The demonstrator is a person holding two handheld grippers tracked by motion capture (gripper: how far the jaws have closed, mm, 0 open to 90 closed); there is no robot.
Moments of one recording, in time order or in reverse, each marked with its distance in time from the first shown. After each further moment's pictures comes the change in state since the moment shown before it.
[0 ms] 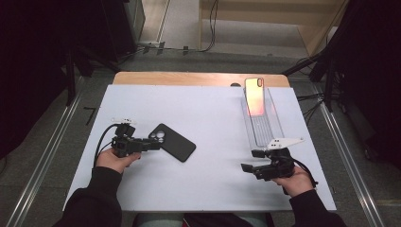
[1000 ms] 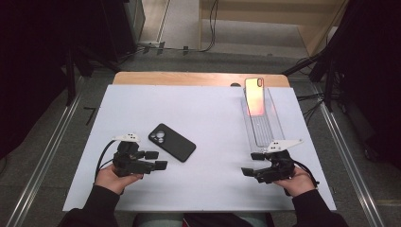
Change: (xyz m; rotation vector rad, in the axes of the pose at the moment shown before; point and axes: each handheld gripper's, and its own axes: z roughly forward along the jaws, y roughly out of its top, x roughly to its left) left arm -0.050 -0.032 -0.010 -0.004 -0.097 0.139; right arm -0.001 -0.005 0.001 0.030 0.044 -0.037
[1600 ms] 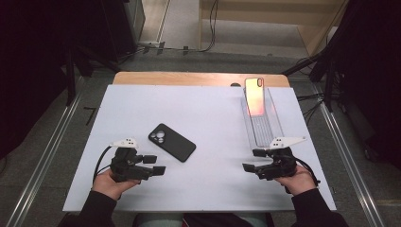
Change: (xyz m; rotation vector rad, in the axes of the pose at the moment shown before) left arm -0.002 -0.010 -0.003 0.006 0.009 0.020; right arm -0.001 0.008 -0.006 -0.036 -0.022 0.018
